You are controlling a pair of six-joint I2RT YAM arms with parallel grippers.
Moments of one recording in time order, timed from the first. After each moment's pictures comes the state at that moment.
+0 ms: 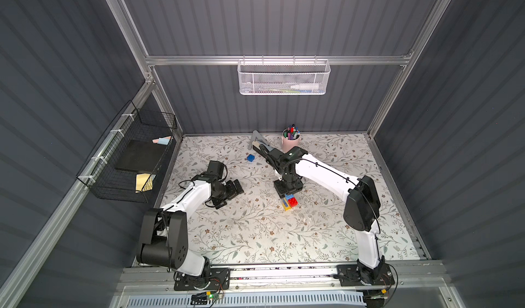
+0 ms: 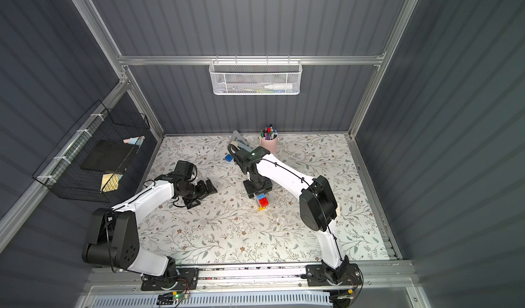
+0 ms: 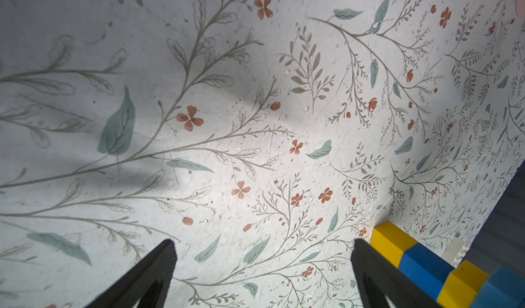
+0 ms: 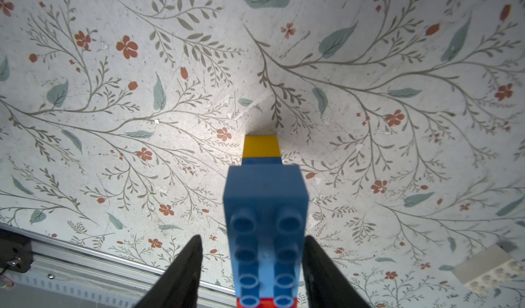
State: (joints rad) left arm -0.17 1.50 0.93 -0.64 0.31 -0.64; right arm 0.83 2.06 1.88 -1.35 -0.02 0.37
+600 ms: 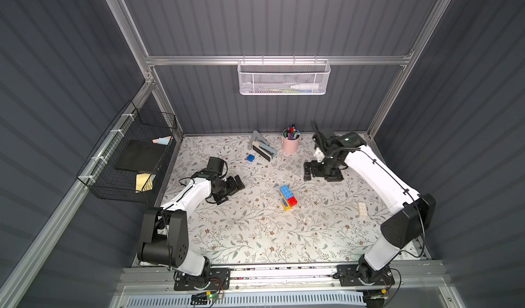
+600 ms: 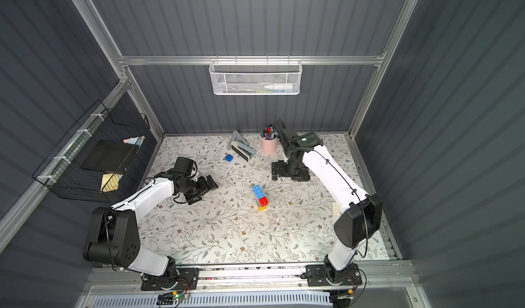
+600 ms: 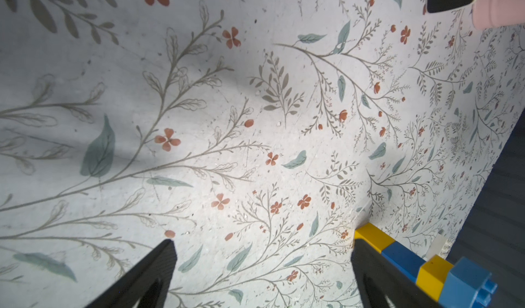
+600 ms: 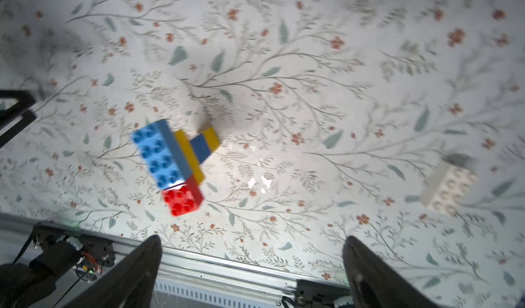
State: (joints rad) left arm -0.17 1.52 0.98 -0.62 0.33 -0.64; right arm 0.43 1.65 1.67 -1.41 -0.07 0.44
